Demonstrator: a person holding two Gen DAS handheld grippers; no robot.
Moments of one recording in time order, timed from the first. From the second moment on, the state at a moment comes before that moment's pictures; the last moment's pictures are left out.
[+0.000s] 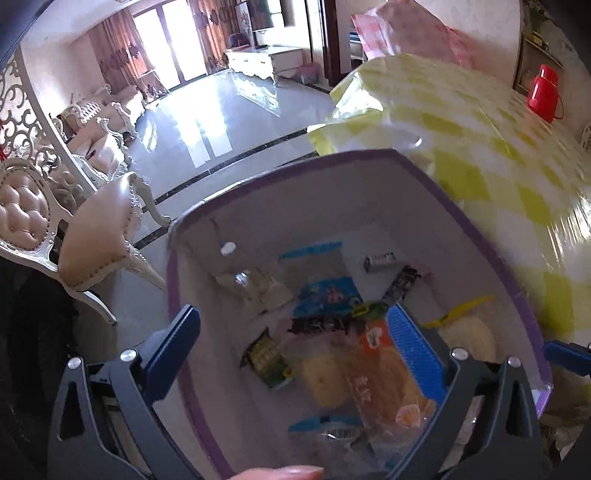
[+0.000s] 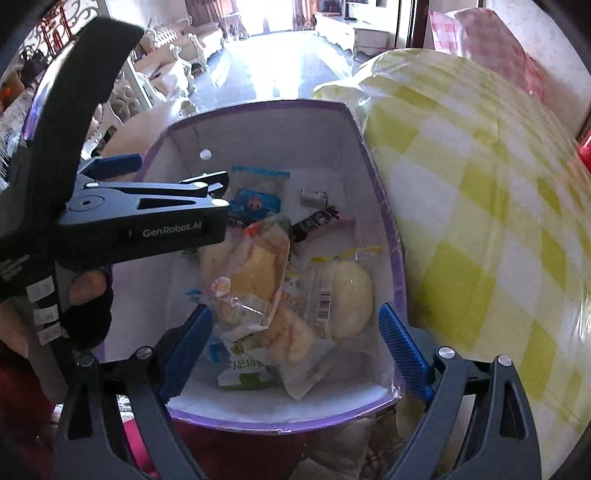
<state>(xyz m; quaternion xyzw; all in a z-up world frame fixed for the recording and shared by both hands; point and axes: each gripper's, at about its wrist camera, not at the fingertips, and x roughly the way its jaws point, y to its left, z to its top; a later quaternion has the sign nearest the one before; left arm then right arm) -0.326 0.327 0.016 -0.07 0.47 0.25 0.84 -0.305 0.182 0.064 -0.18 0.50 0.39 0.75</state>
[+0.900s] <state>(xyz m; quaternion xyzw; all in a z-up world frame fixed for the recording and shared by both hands) -0.321 0.329 0.009 -0.10 0.48 0.24 0.84 -0.303 0.187 0.049 -0.18 0.51 0.39 0.75</state>
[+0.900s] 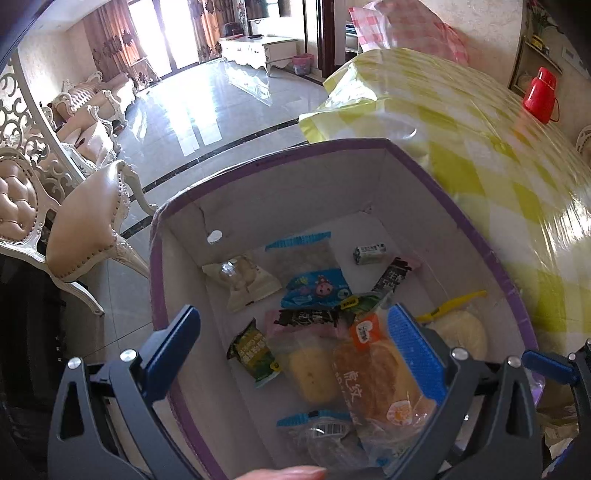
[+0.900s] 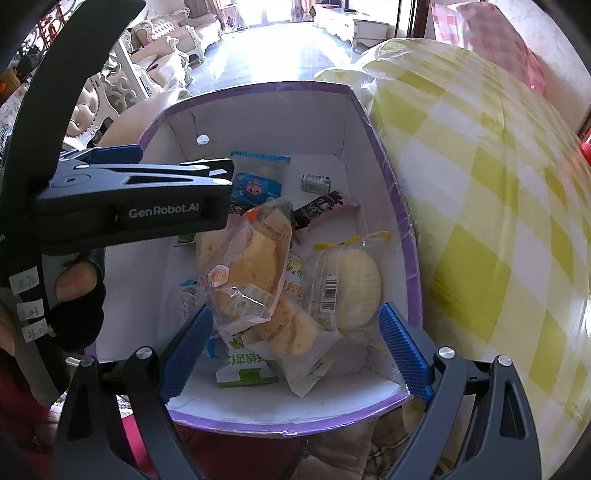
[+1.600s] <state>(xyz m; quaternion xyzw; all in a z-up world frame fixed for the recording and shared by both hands) -0.321 0.330 0.007 -0.11 0.48 0.23 0.84 -0.305 0.188 0.041 -0.18 0.52 0.39 0.74</state>
